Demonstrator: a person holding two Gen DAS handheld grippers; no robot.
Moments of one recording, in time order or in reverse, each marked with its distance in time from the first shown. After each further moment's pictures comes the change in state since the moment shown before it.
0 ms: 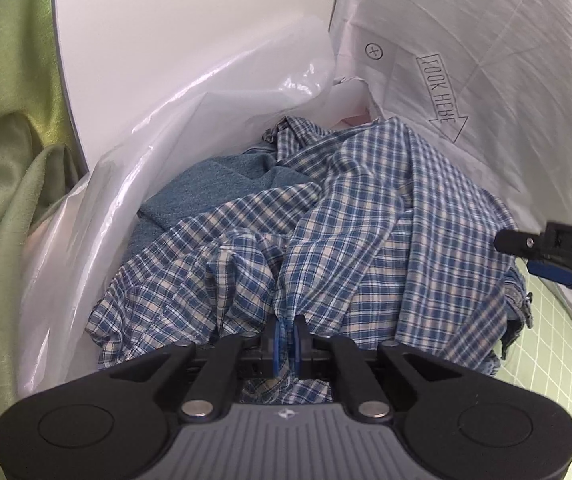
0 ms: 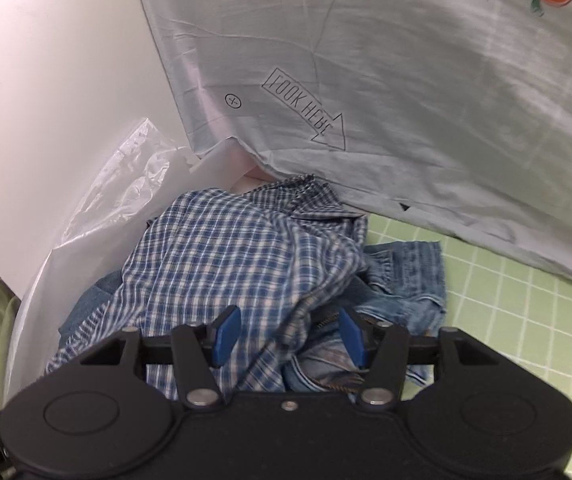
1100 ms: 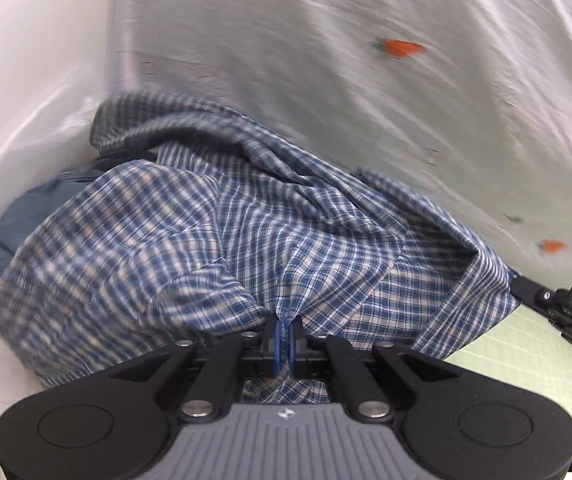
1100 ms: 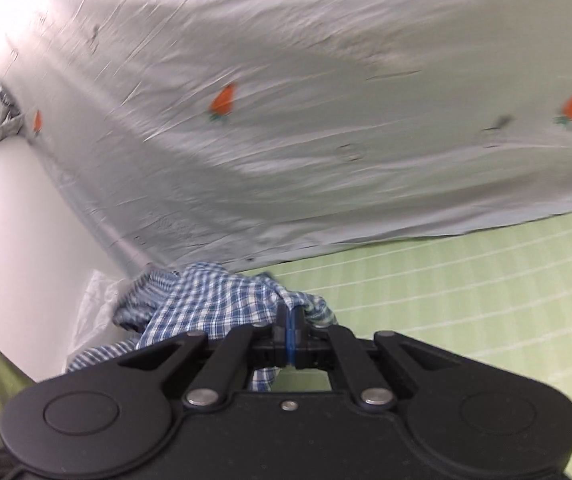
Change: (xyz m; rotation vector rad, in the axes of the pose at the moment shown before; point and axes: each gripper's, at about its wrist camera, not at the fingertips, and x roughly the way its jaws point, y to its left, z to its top) left arm -0.126 -0.164 -0.107 0.313 -0.021 -0.352; right arm -0.248 -0.153 -0.136 0.439 -0.312 -0.120
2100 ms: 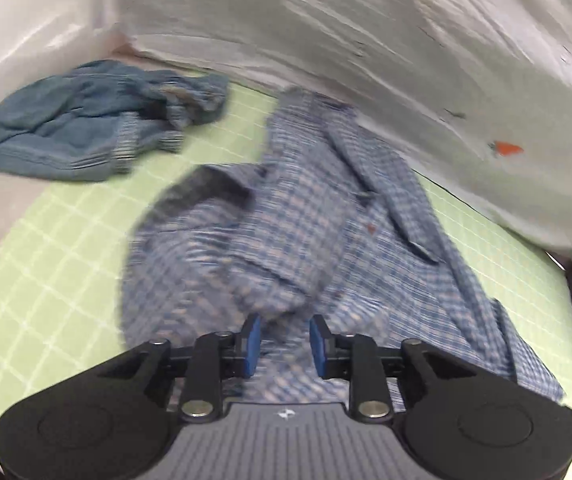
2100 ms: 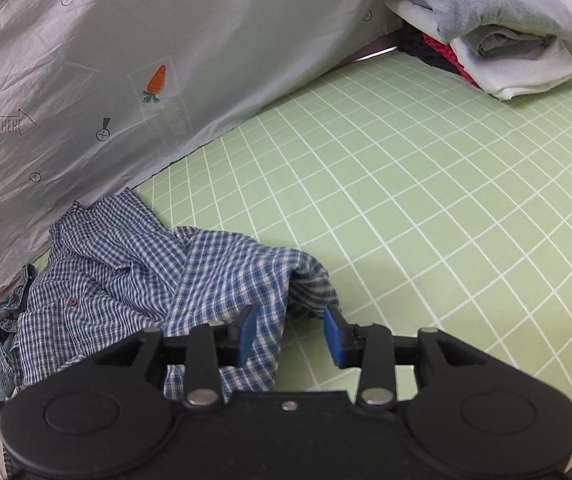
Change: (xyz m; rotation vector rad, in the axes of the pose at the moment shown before) left arm -0.025 -0.085 -0.113 -0.103 0.136 0.098; right arm -0.225 -0.254 -0.081 0.290 0.124 -0.470
